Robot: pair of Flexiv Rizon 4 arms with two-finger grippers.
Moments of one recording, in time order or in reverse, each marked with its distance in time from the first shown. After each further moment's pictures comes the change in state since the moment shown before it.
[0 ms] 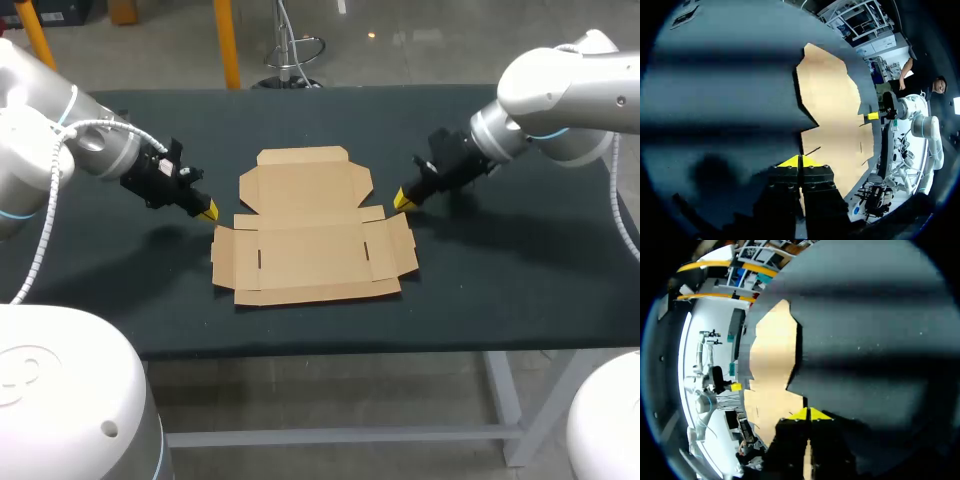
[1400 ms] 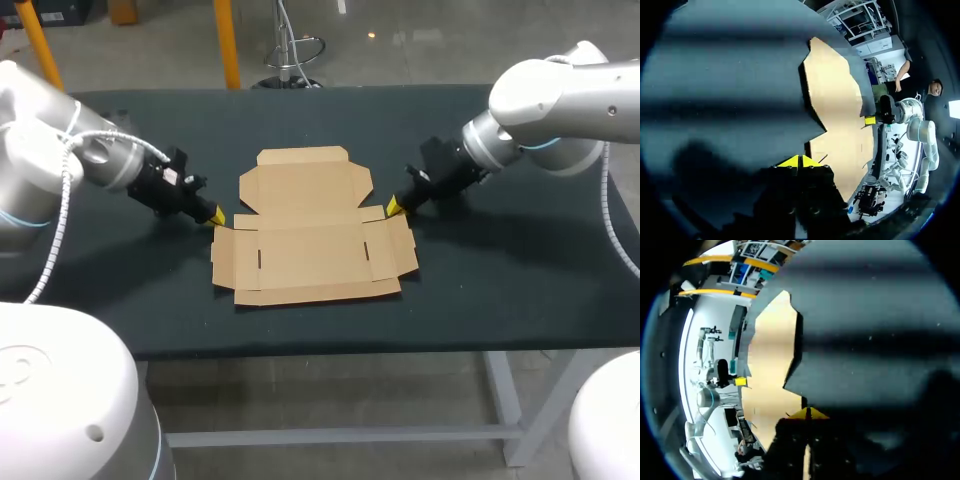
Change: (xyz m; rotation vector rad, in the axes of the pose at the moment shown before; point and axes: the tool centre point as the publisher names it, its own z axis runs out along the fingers) left arm -0.011 -0.006 0.028 -0.009 0.074 -0.017; right arm -0.001 -0.004 0.018 0.005 0.011 -0.024
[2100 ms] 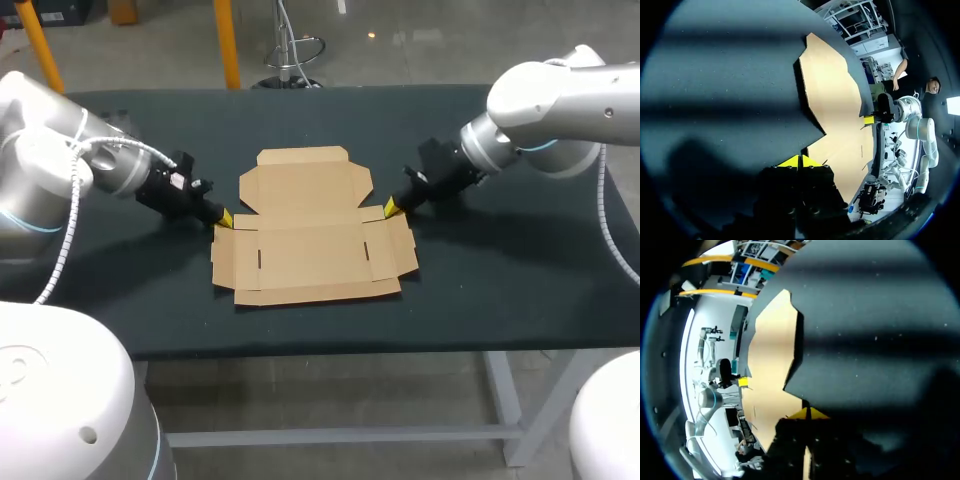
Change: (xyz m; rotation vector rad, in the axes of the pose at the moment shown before) left arm 0.003 -0.003 0.016 0.004 0.029 0.024; right arm 0.001 0.002 0.007 -0.001 0.014 -0.004
